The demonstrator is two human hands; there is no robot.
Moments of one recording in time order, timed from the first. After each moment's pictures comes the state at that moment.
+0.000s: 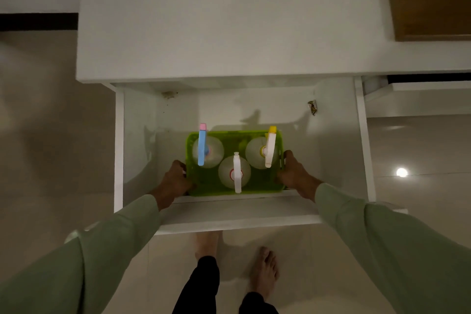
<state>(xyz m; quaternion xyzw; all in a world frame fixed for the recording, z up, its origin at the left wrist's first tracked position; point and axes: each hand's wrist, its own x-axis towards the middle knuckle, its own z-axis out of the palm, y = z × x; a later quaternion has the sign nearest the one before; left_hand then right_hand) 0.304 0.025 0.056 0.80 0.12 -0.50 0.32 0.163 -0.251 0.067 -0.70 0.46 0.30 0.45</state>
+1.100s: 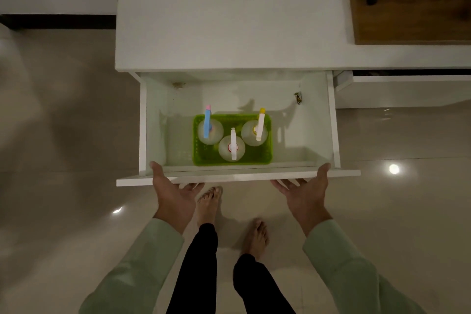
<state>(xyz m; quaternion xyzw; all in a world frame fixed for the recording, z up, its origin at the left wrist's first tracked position) 0.212 0.032 0.249 0.41 0.50 -0.26 0.72 0.080 -0.185 0.225 -0.12 0.65 -0.17 0.73</state>
